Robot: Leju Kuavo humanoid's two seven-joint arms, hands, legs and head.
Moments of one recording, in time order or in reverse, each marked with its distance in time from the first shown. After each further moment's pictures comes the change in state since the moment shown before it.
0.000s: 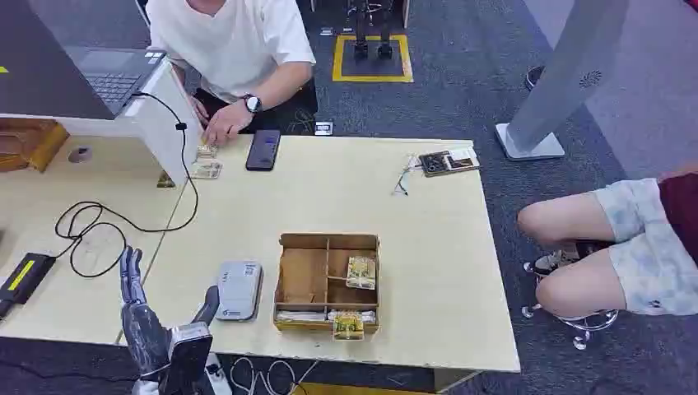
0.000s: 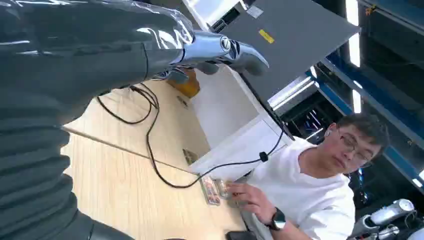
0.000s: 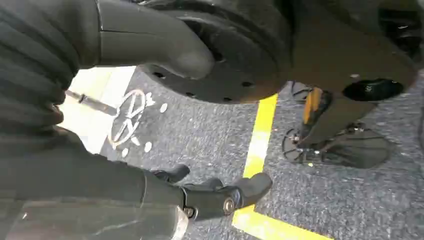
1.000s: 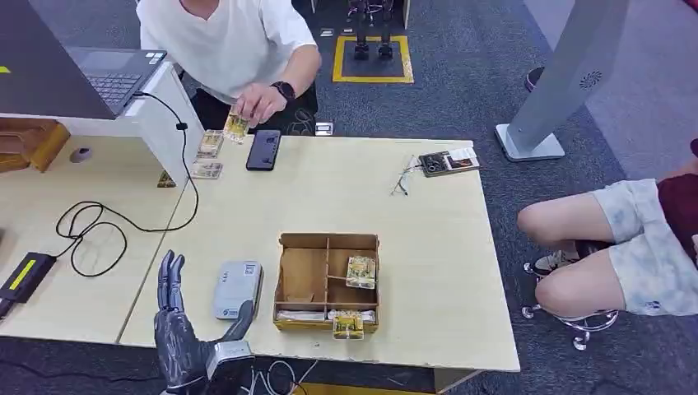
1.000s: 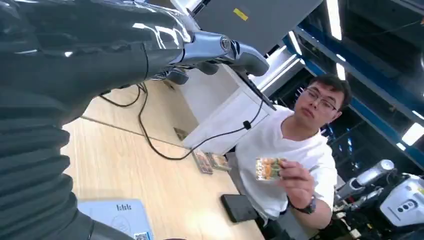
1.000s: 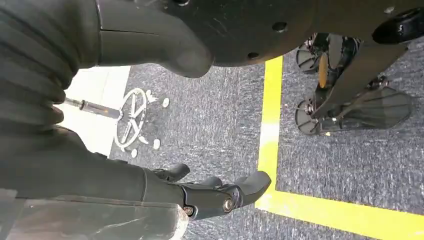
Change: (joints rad) left arm 0.081 -0.037 -0.136 -0.052 -0.178 0.000 0.093; right arm 0.044 0.016 -0.042 -0.011 -0.030 -0.163 -0.009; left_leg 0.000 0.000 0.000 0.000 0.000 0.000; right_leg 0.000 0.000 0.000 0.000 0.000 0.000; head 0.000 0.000
